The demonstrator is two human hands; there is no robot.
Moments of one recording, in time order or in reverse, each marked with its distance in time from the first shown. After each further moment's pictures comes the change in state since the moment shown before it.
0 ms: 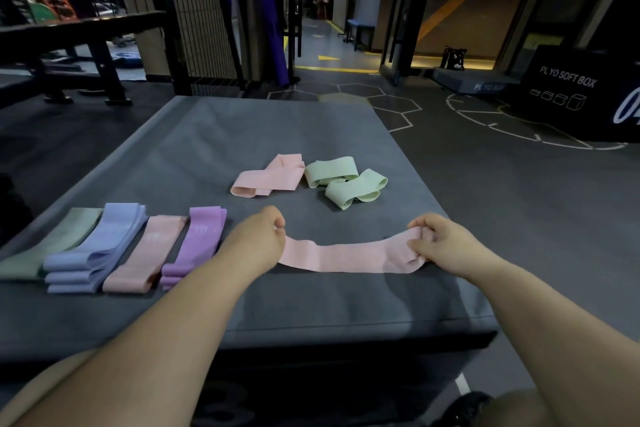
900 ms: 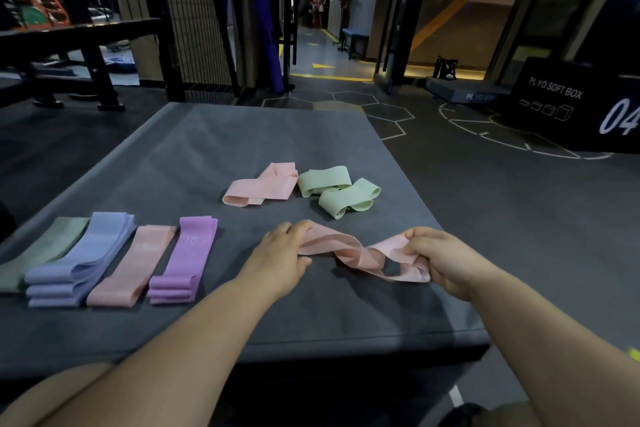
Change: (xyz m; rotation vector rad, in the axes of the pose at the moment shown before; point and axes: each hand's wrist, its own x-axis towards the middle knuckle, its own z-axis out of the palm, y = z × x) left_hand 0.005 0.016 0.037 0.039 -0.007 0.293; right_hand -0.003 -0.009 0.003 0.704 -0.210 0.131
